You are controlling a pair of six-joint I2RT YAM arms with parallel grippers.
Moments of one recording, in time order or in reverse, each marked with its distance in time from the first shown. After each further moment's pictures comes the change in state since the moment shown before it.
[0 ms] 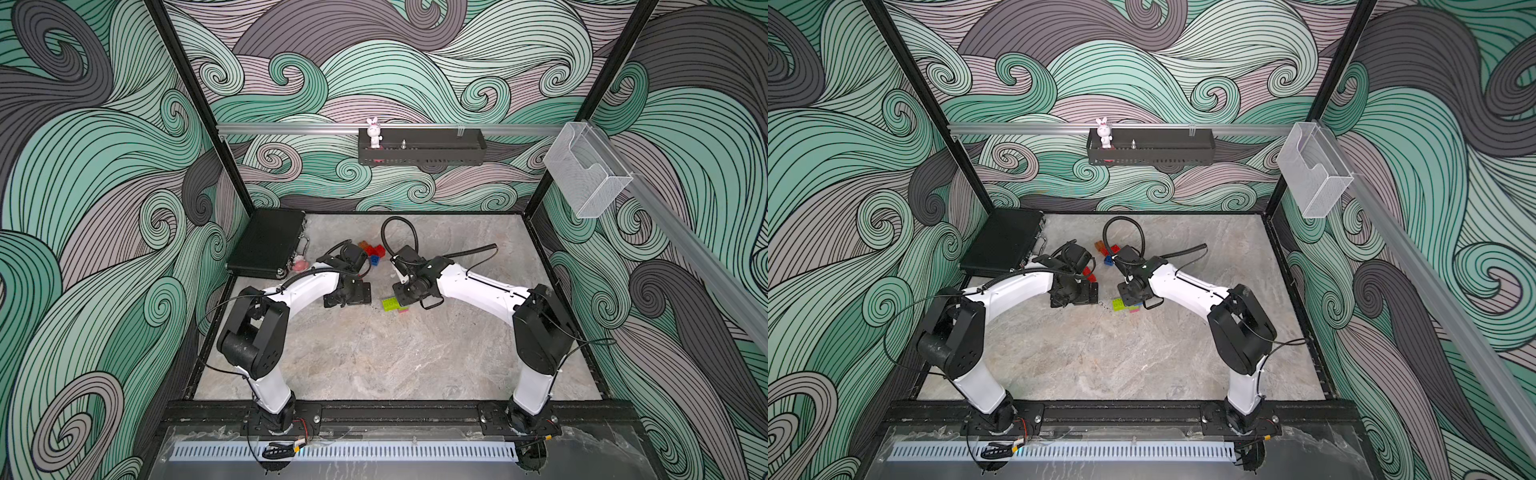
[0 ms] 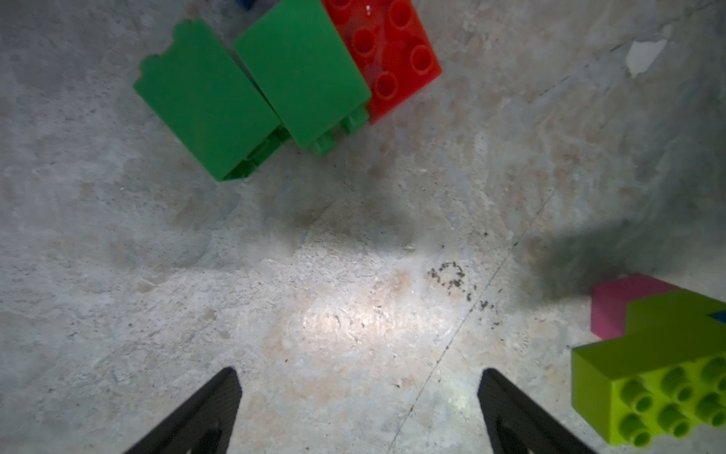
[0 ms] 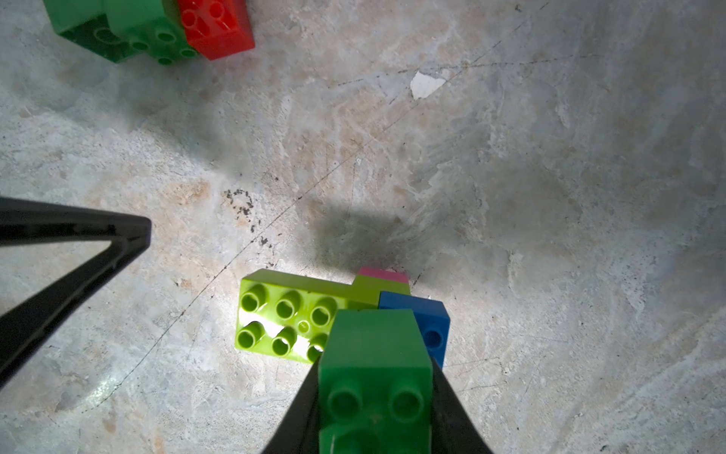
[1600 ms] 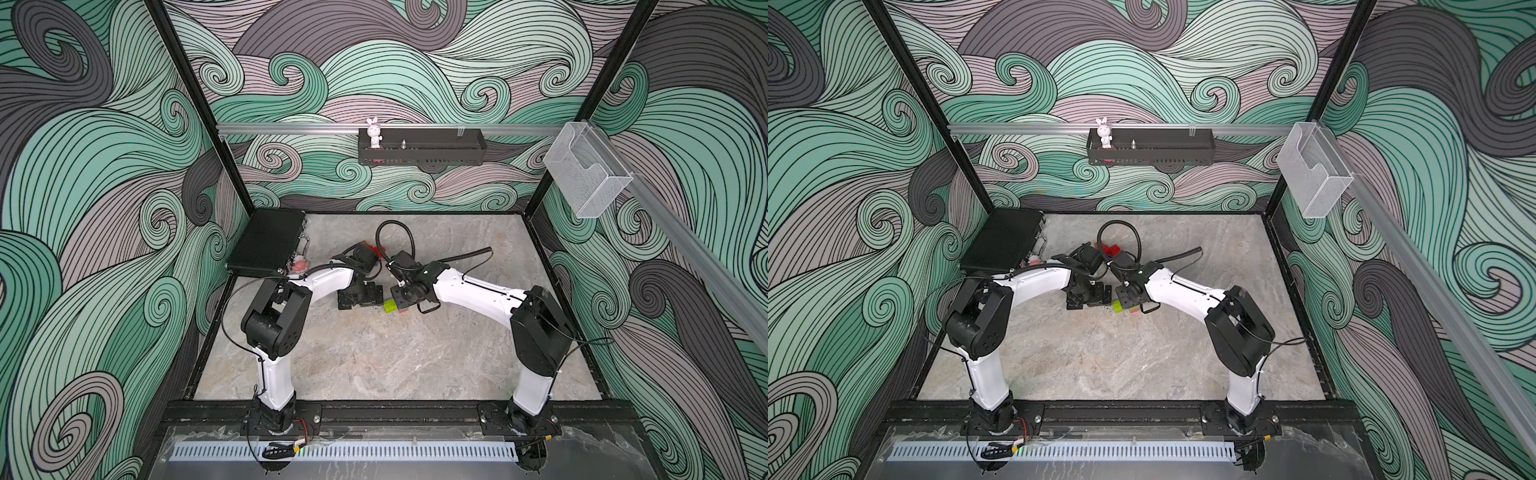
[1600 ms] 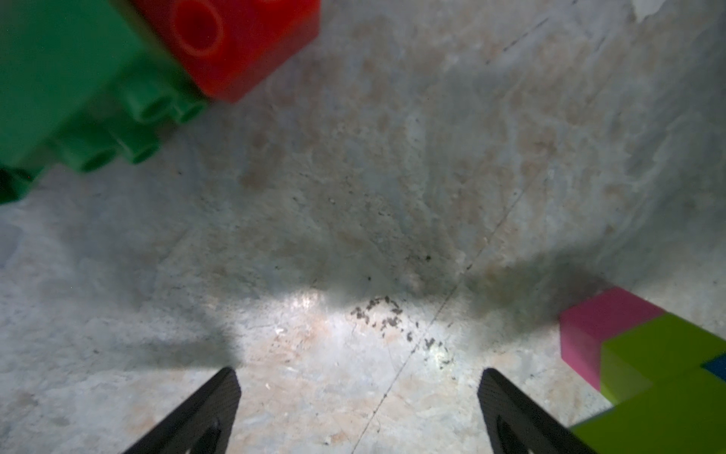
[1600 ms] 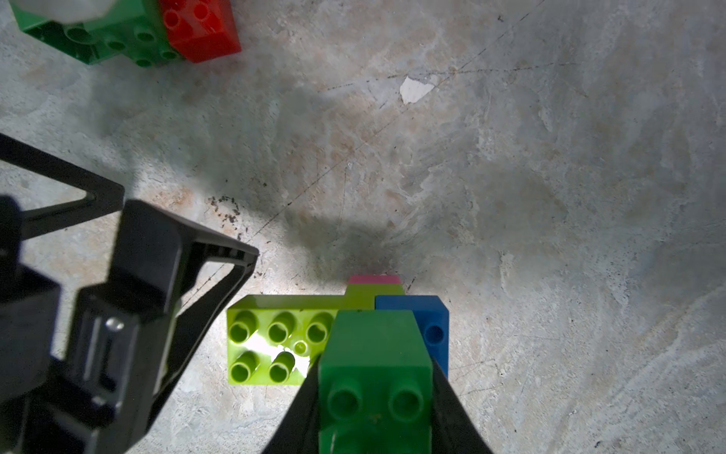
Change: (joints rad) left arm -0.039 0.166 0.078 0.040 0.102 -0.025; right arm 0.035 0.018 -0.031 0.021 0.084 0.013
